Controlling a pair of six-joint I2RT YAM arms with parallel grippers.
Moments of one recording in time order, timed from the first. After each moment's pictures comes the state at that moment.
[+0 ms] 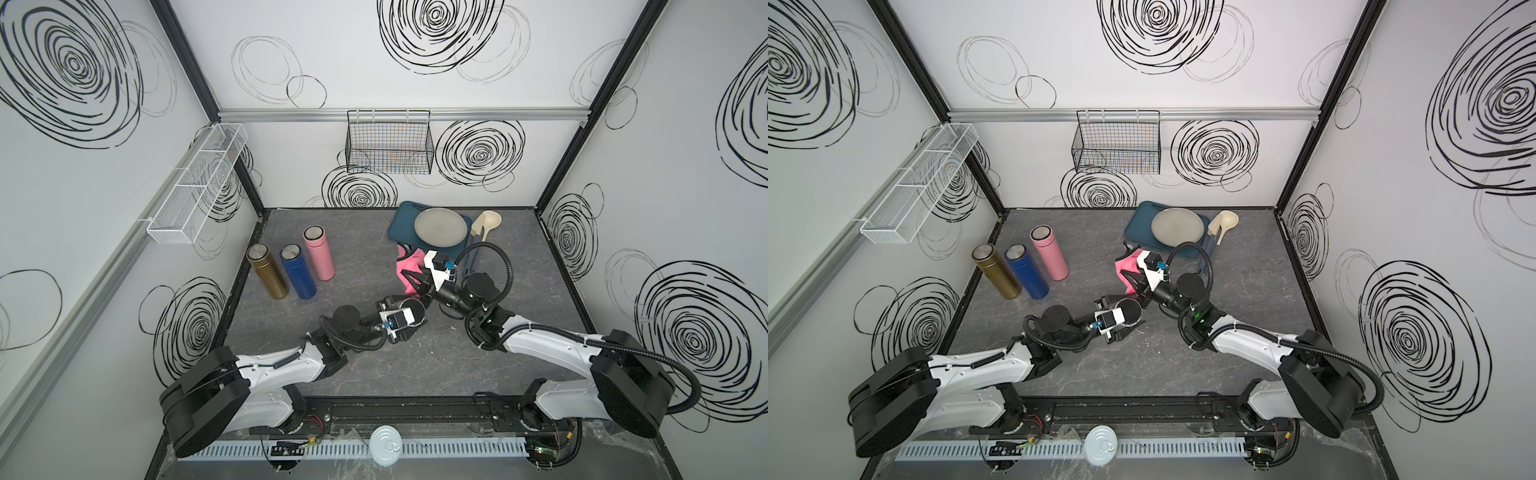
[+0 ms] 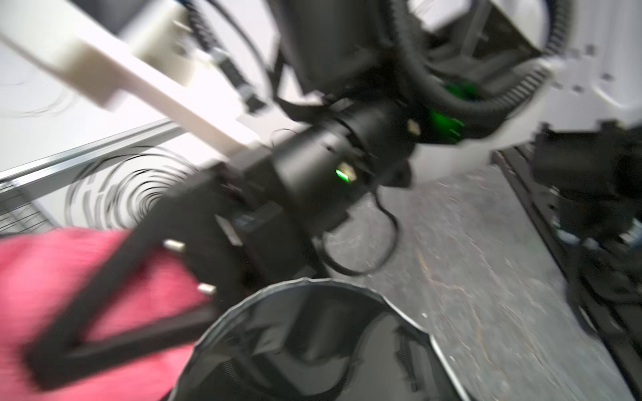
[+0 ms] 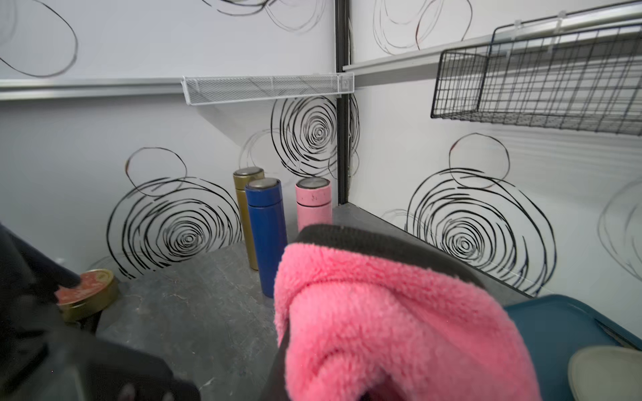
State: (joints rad) left arm -0.84 1.22 0.38 0.94 0.20 0.33; right arm 0.80 1.36 0.59 0.82 -0.21 0.03
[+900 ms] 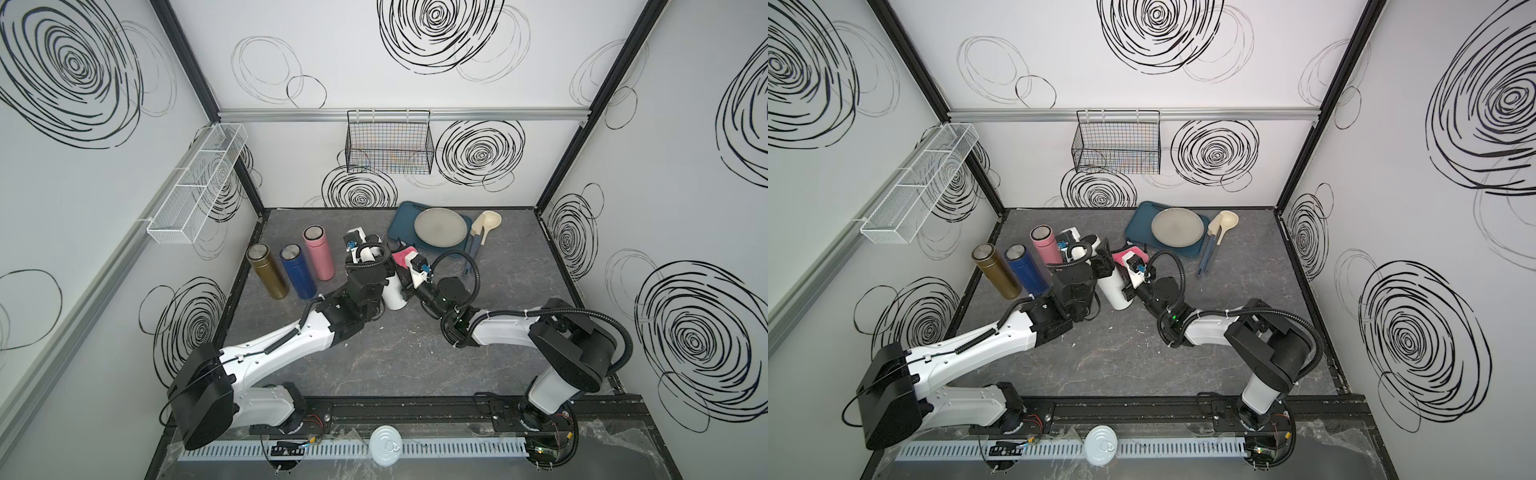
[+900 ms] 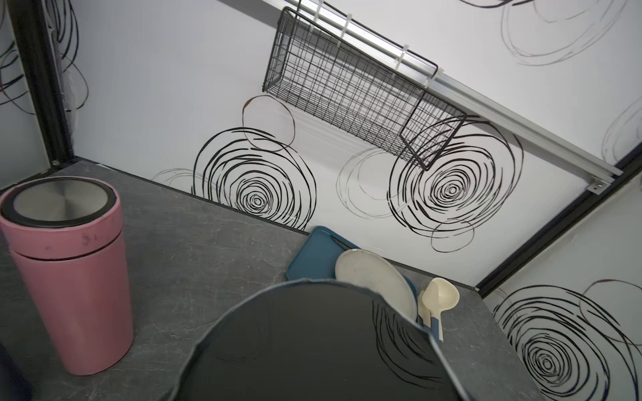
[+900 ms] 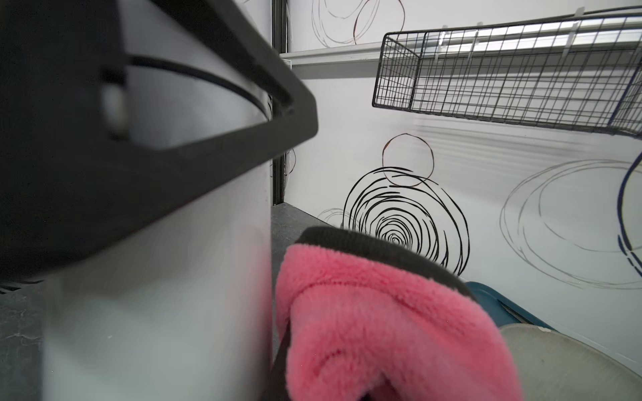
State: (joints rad) left arm -0.83 1.28 0.90 0.21 -0.83 -0.56; right arm 0.89 1.65 0.69 1.08 0.08 -0.12
